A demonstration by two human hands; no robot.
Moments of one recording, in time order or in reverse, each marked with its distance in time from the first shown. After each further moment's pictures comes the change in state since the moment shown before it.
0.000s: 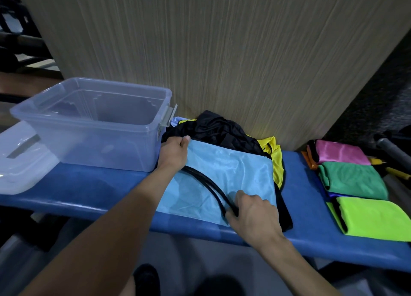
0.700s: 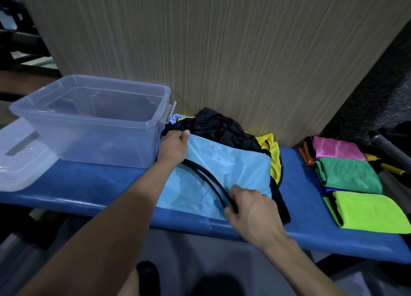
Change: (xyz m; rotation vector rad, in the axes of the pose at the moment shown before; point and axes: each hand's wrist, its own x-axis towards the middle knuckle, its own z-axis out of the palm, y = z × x) left_hand 0.006 0.002 -0.001 -0.006 0.011 0.018; right_hand -0.016 -0.004 -0.016 0.079 0.073 -0.104
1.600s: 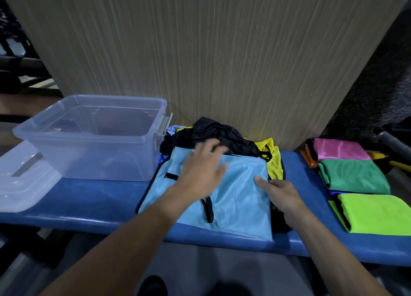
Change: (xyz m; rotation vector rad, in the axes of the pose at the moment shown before) left_hand -0.065 0.046 0.014 0.420 -0.134 0.633; right_hand 0.056 0.088 0.013 1.081 0.036 0.591
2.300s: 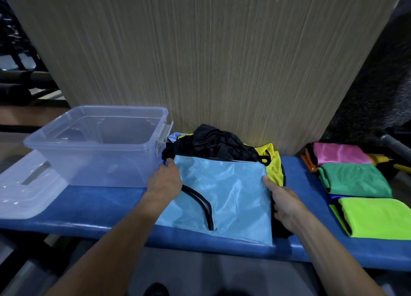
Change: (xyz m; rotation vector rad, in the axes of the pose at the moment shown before) left_hand -0.015 -0.059 -0.005 0.126 -0.229 -0.636; right_hand -0.003 -0.003 -0.002 0.299 -0.085 0.187
